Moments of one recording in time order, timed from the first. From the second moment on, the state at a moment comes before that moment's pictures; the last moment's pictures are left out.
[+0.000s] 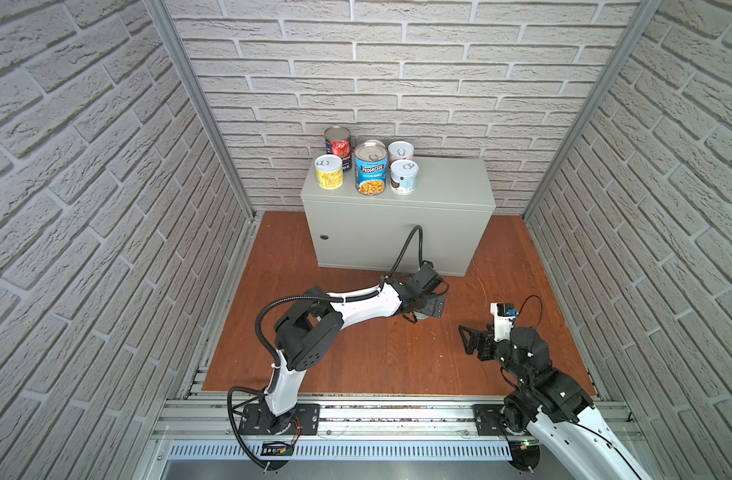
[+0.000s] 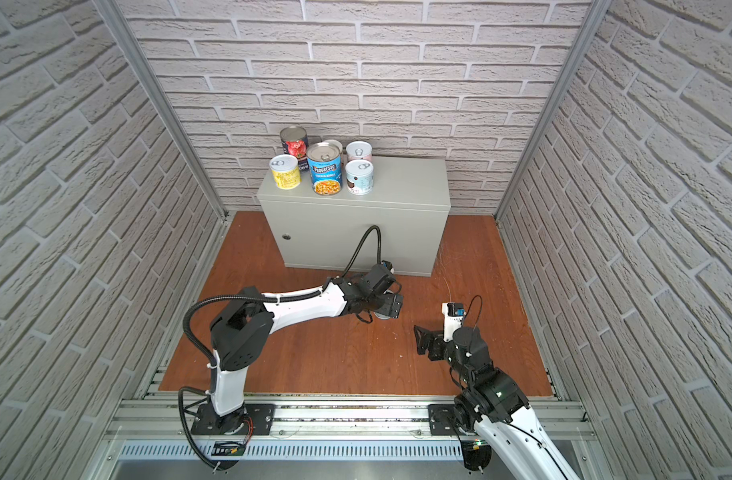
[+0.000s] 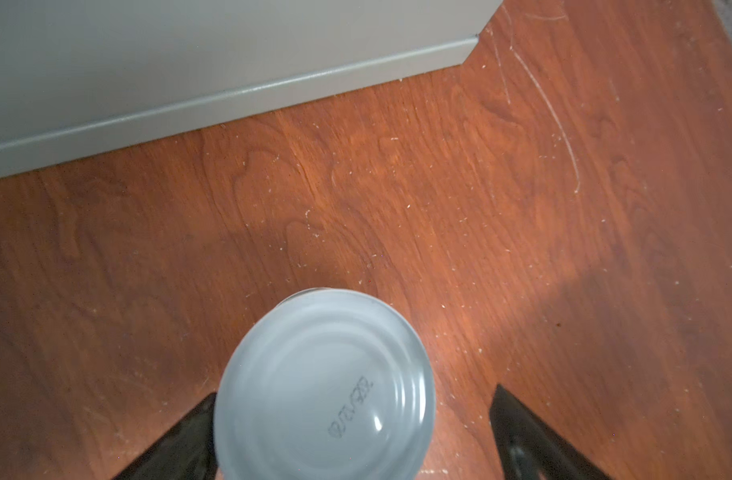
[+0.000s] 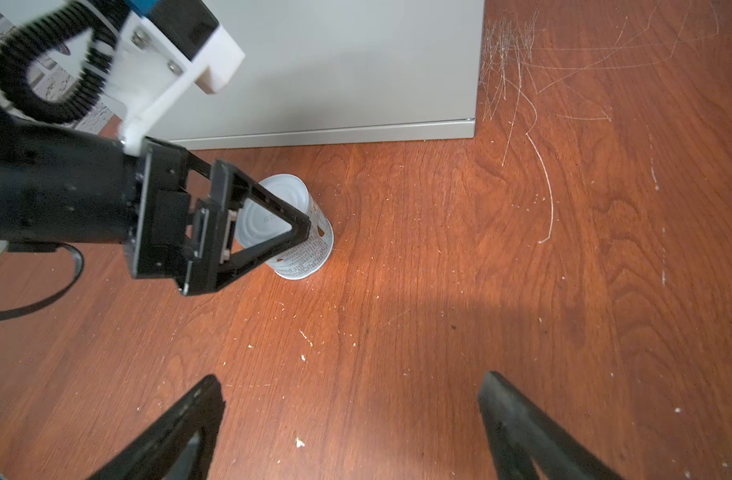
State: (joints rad) left arm -0.98 2.00 1.44 -0.40 -0.12 -0.51; right arm 0.42 0.26 0.32 -0.61 0.10 0.43
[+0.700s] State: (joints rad) left arm -0.98 2.02 1.45 -0.42 -0.14 -0.46; right arm 0.42 0.33 0.31 -0.59 0.12 0.44
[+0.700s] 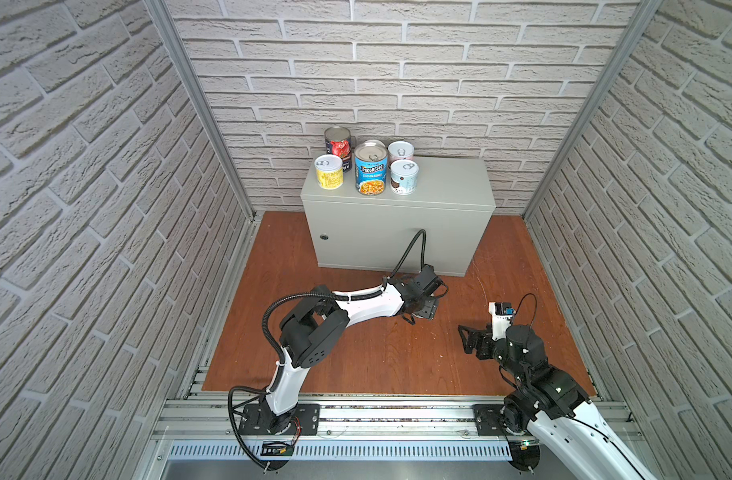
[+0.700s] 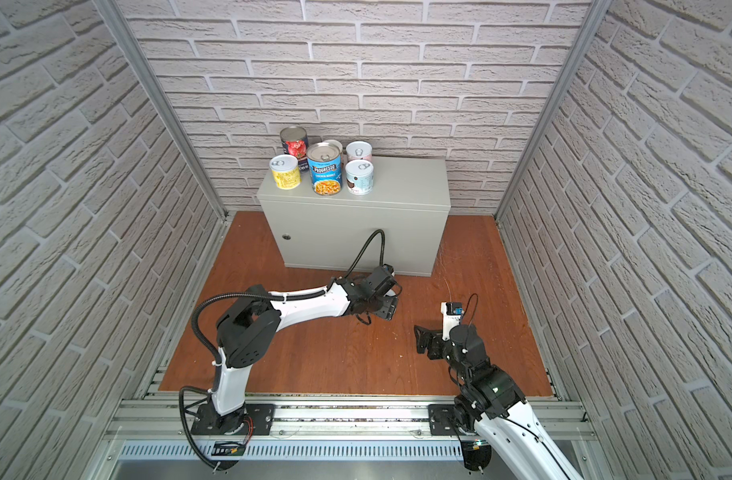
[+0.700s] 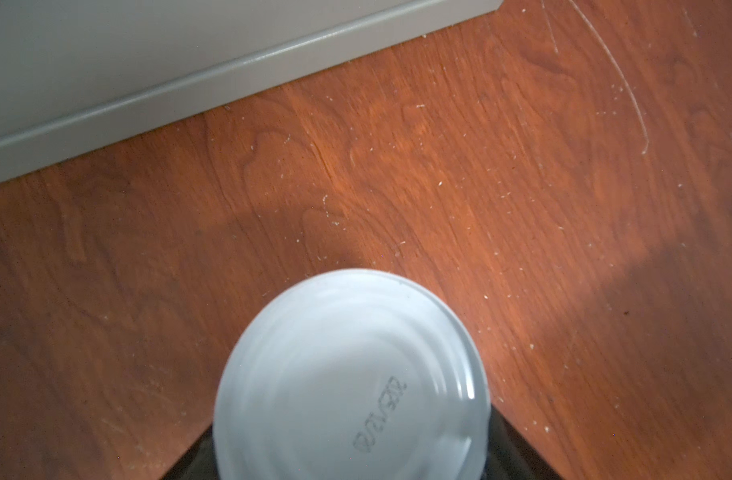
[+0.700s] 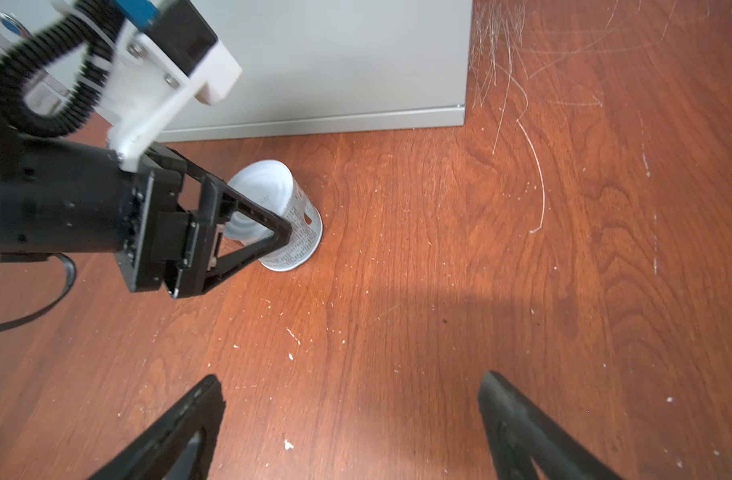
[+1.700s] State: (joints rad) left arm -0.92 1.59 1.17 -0.45 -0.06 -0.49; right arm 0.42 0.26 0.28 -0.53 0.01 0.44
